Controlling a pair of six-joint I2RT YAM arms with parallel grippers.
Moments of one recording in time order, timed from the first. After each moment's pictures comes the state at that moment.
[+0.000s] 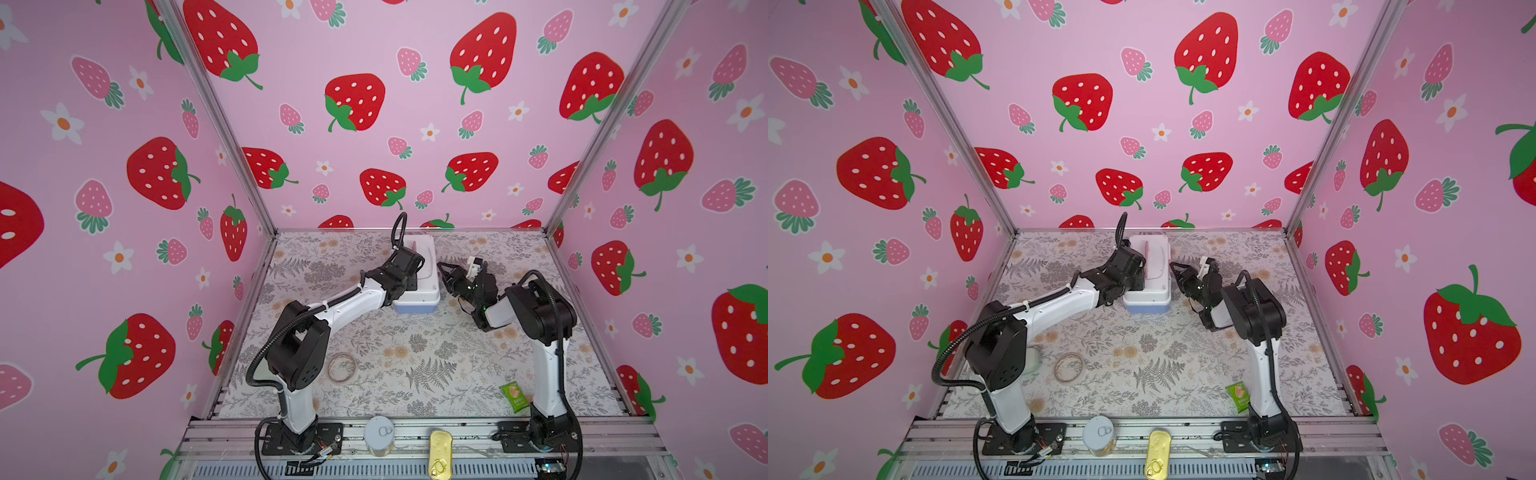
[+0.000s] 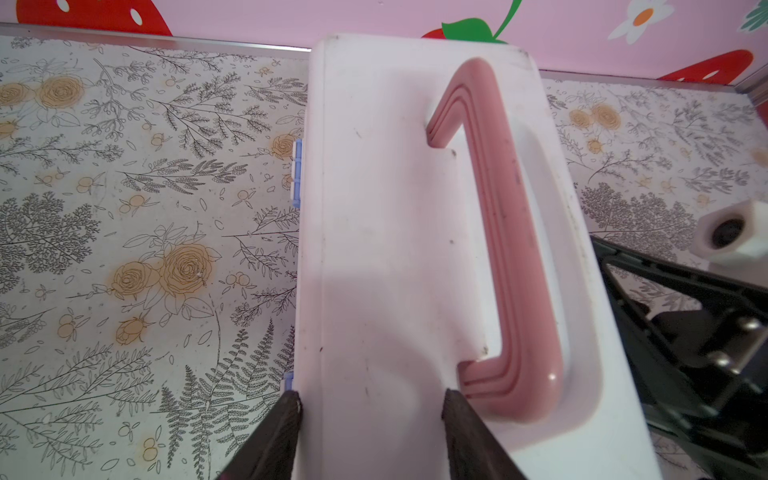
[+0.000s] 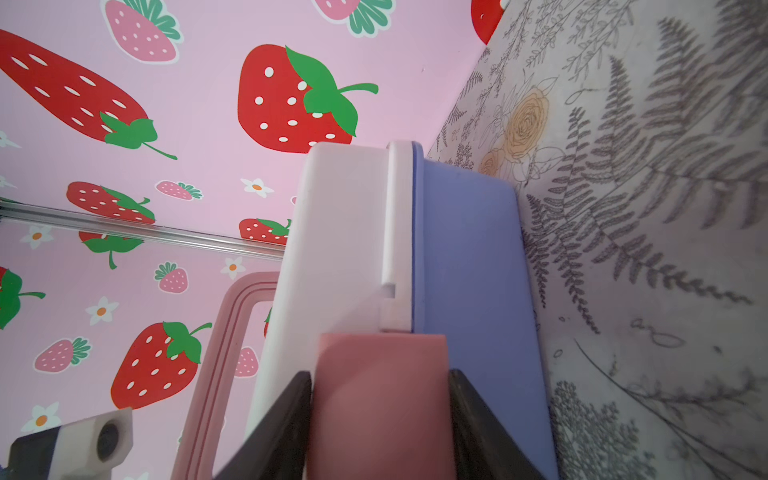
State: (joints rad) left arm -0.67 1.84 1.40 -0.37 -0.33 -0.52; right arm 0.43 2.18 0.89 1.25 -0.38 1.32
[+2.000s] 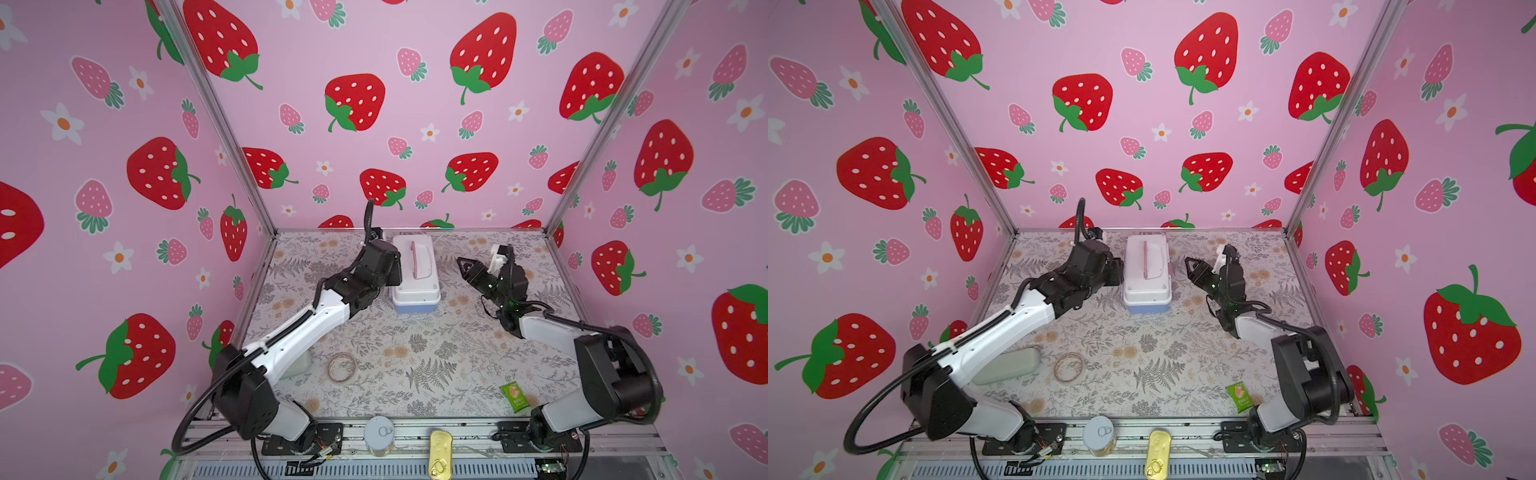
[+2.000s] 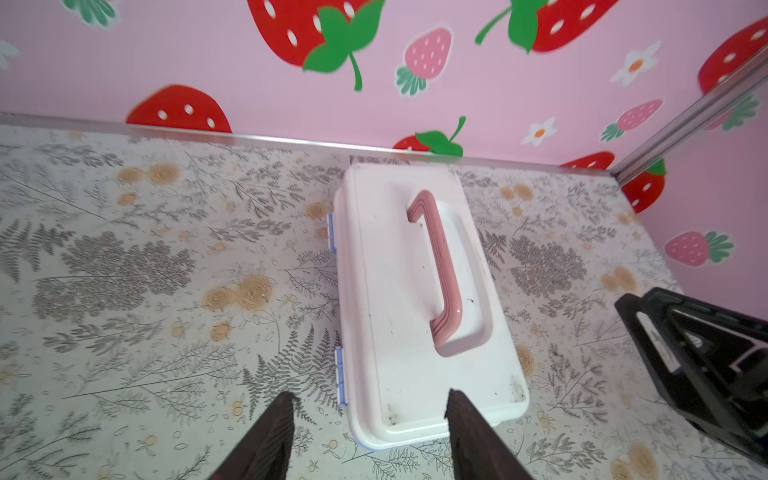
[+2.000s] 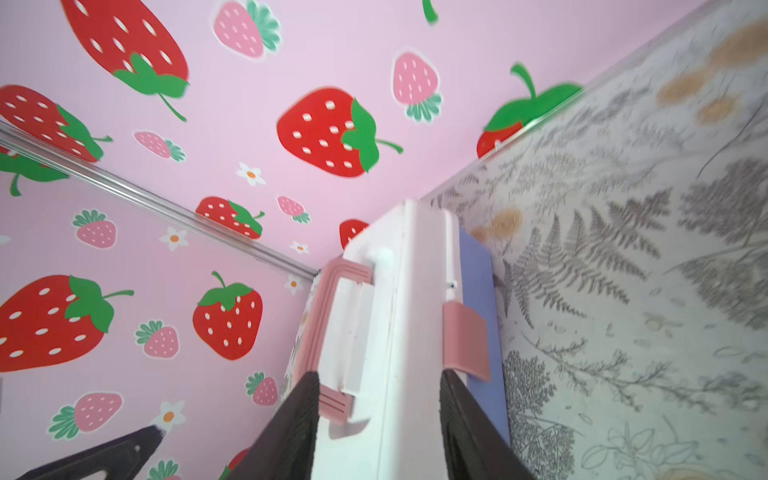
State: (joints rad) left arm -0.63 1.41 1.29 -0.46 -0.34 -0.47; right arm 0.39 1.46 0.70 0.61 -0.19 0.84
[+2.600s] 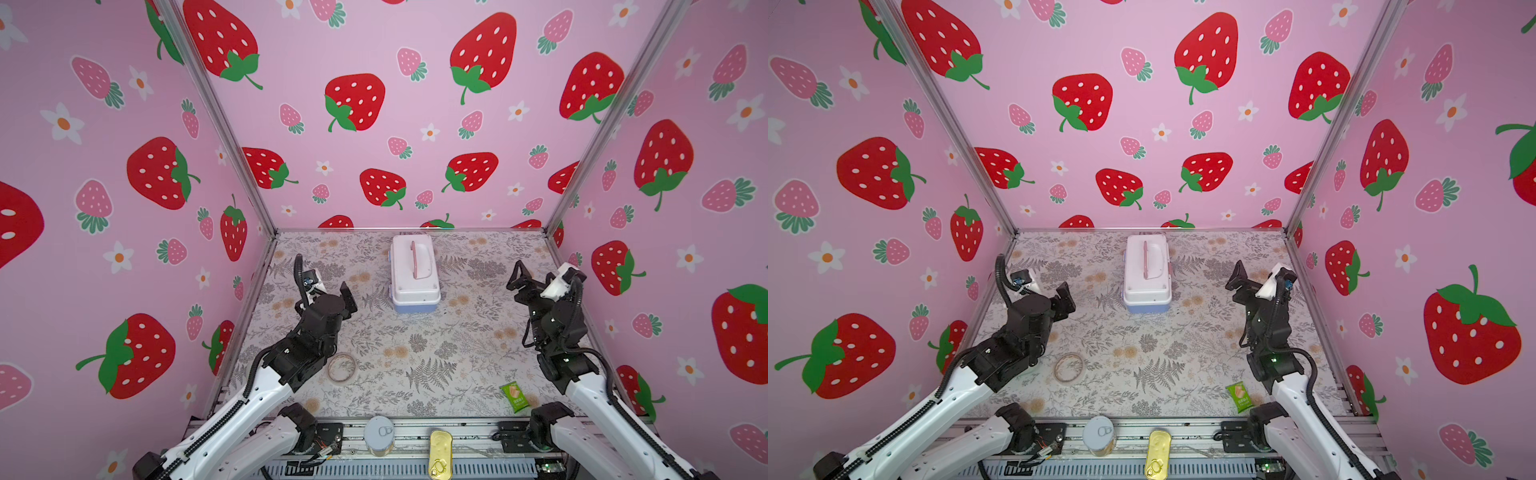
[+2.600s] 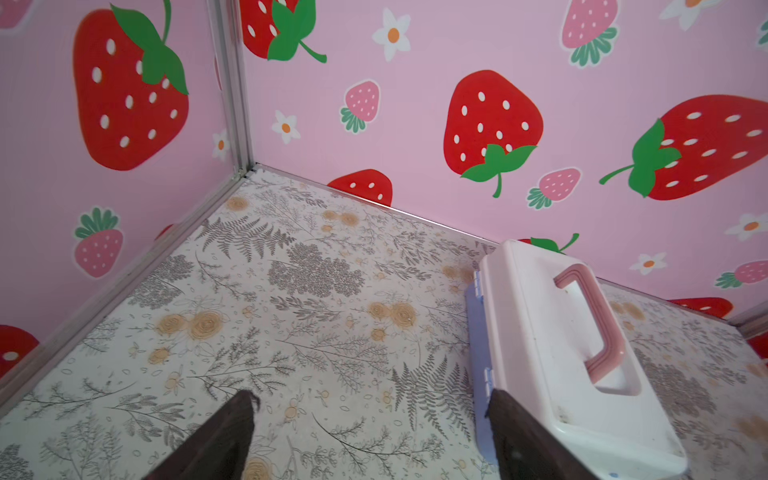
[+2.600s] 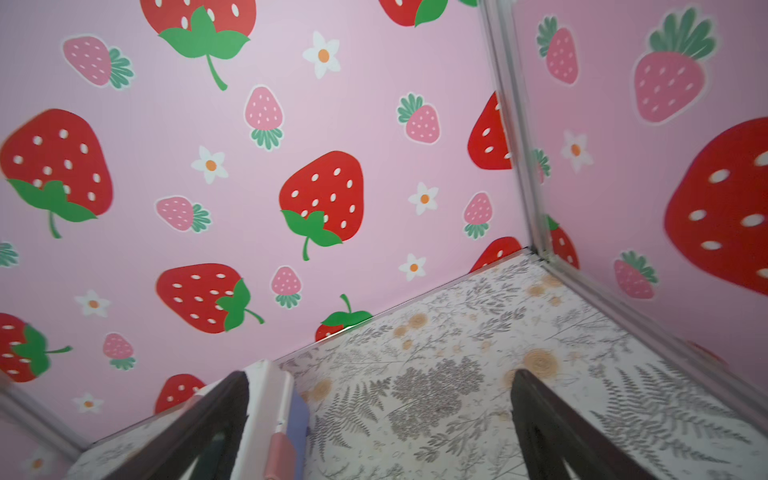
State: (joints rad) left arm -0.61 0.80 0.72 -0.32 -0.76 -0.50; right arm 0.38 0.77 0.45 0.41 0.42 0.31
